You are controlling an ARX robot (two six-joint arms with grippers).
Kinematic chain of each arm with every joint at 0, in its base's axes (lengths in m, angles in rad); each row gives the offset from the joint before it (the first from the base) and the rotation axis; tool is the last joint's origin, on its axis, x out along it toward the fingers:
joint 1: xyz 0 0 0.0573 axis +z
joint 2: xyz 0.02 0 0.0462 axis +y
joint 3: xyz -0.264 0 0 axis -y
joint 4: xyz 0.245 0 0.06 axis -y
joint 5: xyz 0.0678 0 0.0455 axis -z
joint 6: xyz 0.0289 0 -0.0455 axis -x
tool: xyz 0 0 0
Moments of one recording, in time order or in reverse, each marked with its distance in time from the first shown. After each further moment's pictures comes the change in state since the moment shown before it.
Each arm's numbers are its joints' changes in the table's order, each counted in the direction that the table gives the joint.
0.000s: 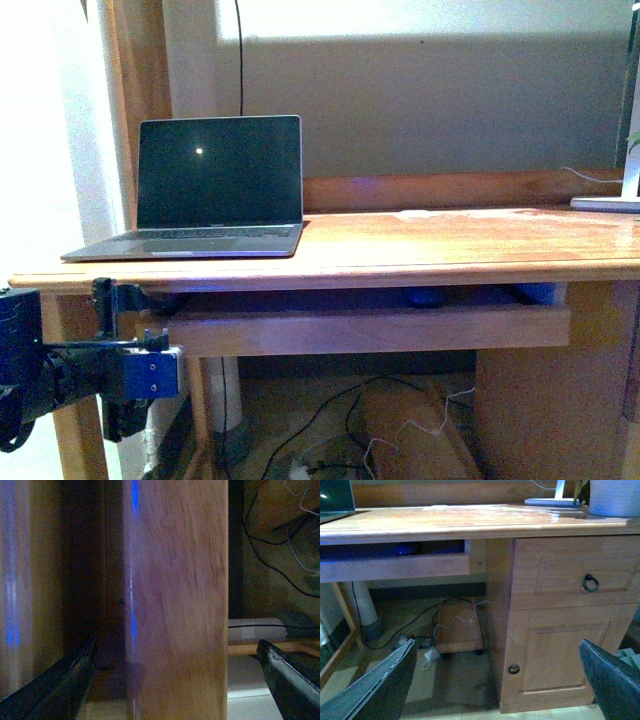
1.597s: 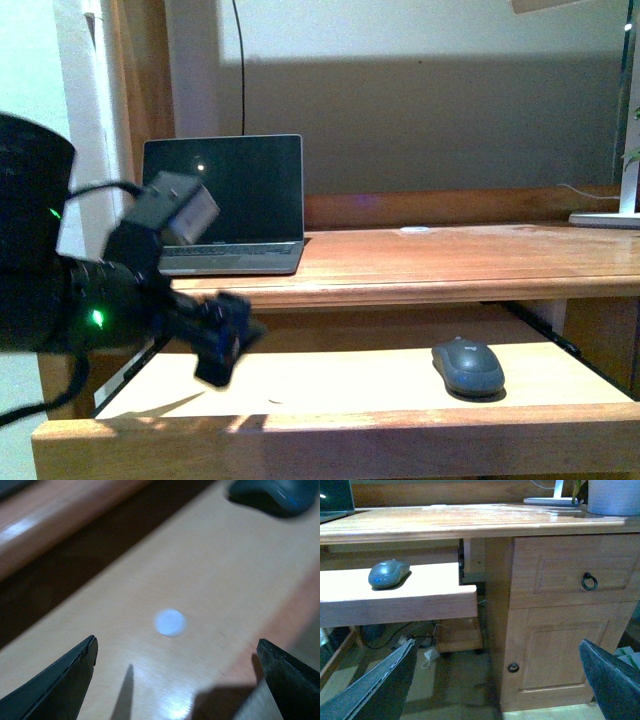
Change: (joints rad) left arm -0.250 -0.666 -0.351 -0.525 -0.225 1.363; right arm 0.000 0.000 0.000 0.000 0.000 0.000
